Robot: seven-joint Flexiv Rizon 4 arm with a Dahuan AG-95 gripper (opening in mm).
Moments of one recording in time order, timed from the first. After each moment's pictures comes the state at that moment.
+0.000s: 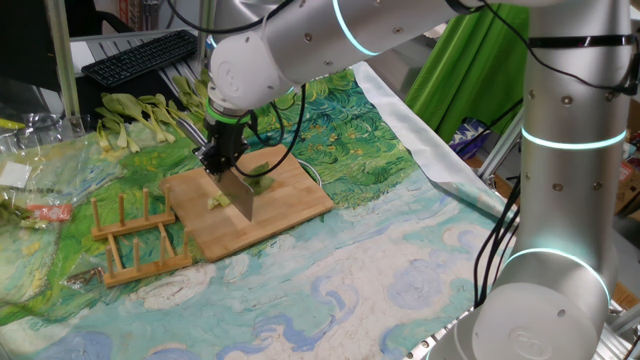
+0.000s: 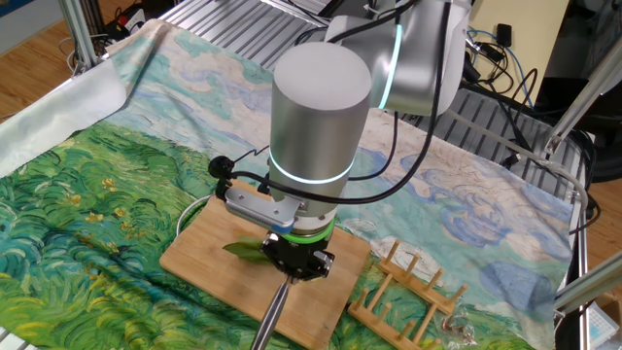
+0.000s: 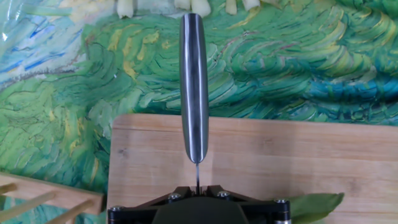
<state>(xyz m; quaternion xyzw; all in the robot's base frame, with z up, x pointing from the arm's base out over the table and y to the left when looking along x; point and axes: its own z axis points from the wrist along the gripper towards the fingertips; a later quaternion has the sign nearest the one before) 0.610 0.114 0.044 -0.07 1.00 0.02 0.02</state>
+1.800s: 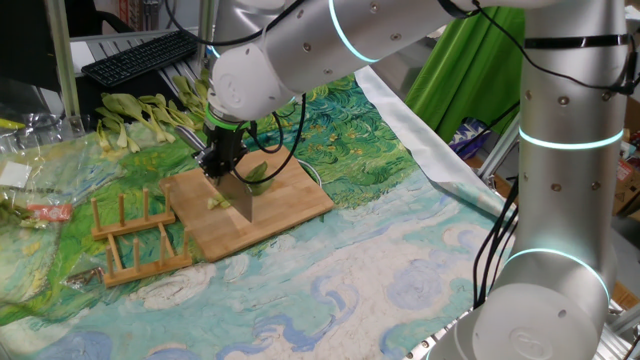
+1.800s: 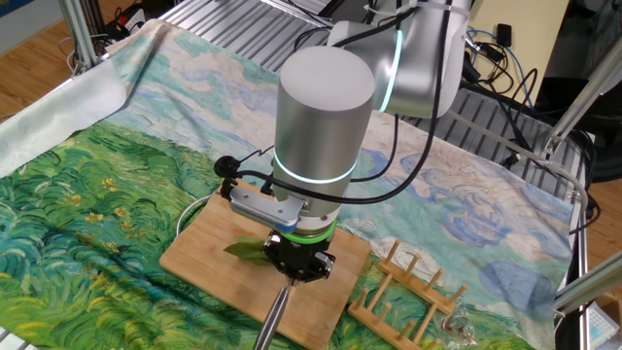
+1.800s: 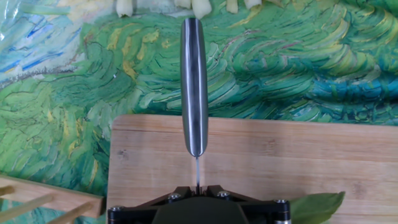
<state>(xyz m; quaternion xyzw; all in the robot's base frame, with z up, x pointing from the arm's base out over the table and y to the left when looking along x) 0.608 0.116 0.041 -0.07 1.00 0.02 0.03</state>
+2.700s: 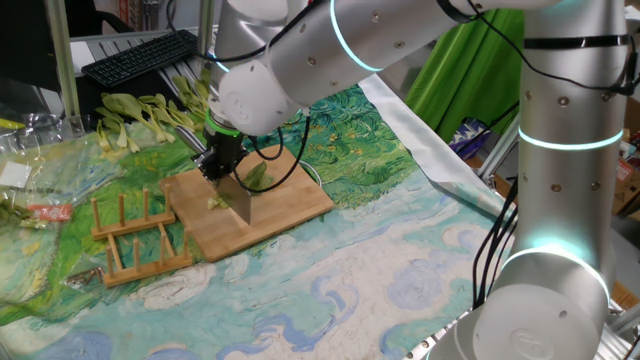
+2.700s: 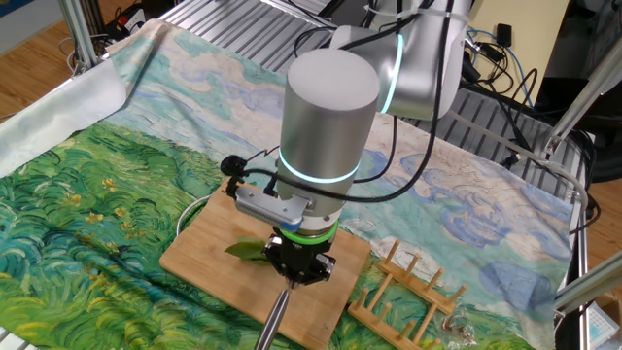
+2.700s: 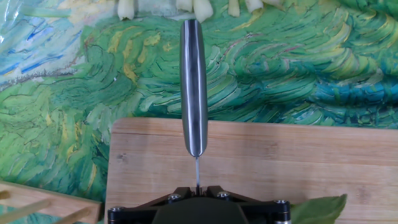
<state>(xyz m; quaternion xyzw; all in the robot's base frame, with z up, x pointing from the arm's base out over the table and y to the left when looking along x) 0.610 0.116 0.033 -0.06 1.00 0.01 0.05</state>
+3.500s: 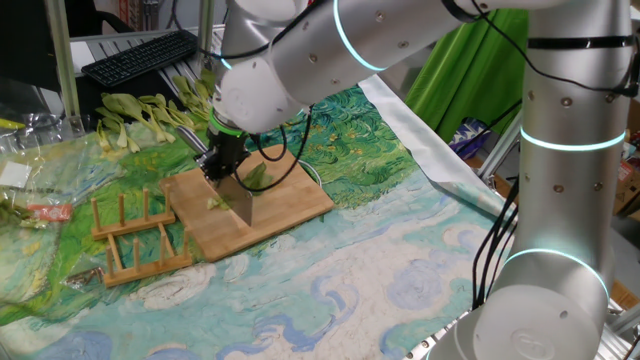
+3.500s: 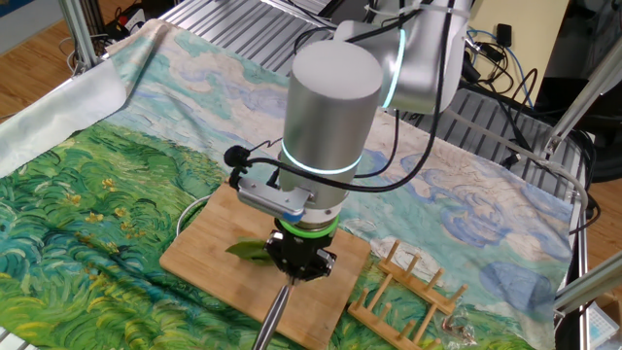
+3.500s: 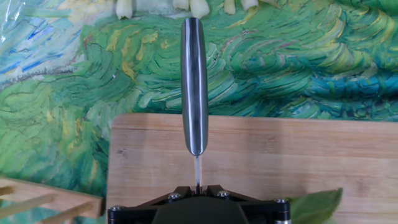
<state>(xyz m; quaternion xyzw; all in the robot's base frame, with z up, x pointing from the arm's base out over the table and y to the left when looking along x) 0.604 0.118 0.035 -0.06 1.00 0.03 0.05</state>
